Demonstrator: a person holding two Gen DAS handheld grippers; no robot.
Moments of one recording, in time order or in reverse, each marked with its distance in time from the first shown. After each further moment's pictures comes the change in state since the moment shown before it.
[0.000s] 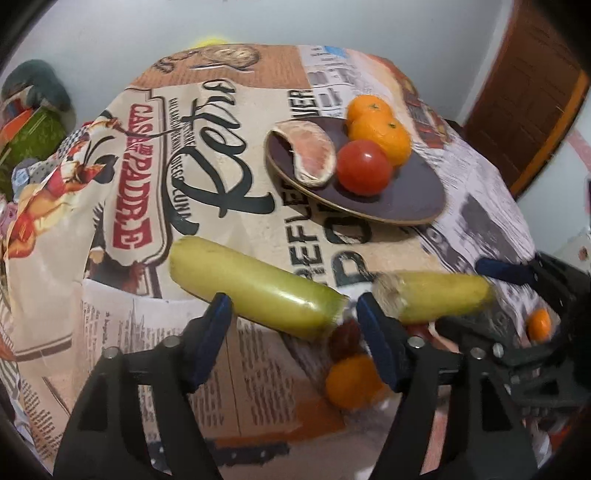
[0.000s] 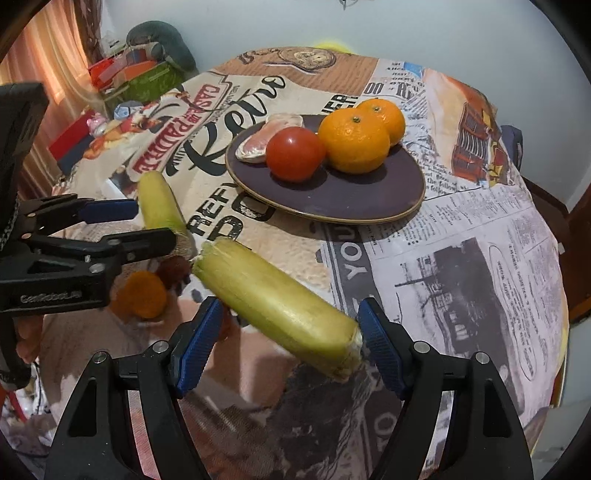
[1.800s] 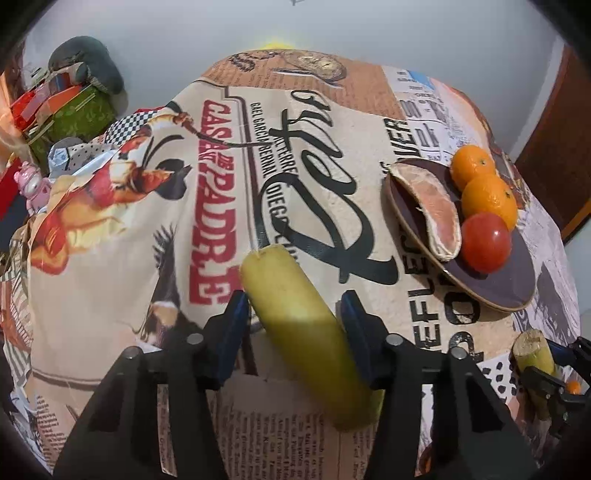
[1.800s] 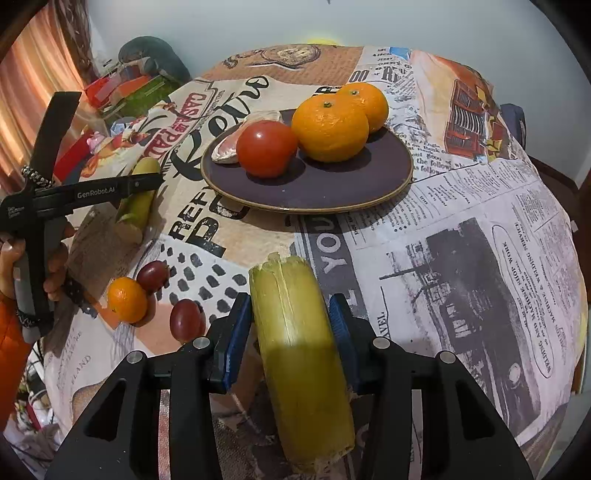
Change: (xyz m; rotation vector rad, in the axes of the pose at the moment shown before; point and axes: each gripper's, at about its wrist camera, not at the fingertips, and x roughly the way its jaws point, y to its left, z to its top) left arm 0.024 0.069 0.034 -0.131 -0.047 0.125; right arm 0.002 -0.028 -0.006 0.082 -0.016 0.066
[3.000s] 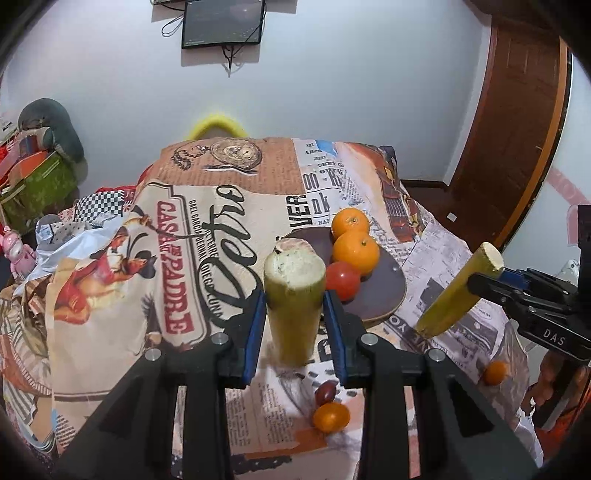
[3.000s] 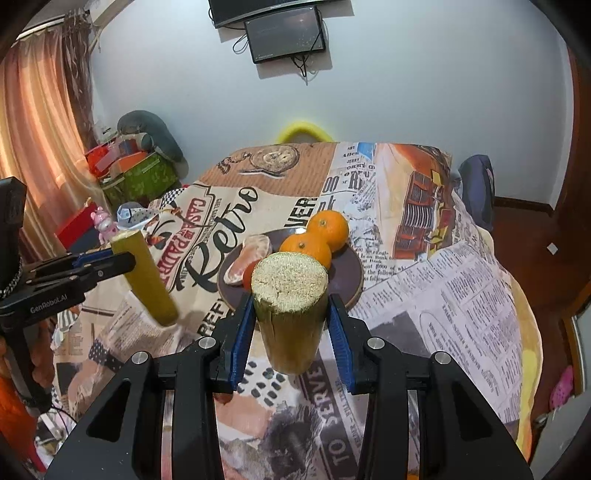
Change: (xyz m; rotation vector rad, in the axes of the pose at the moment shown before) left arm -0.131 -0.051 -0.002 0.129 -0.230 -0.178; right arm -0.091 0.000 0.039 0.049 -0.303 -0.058
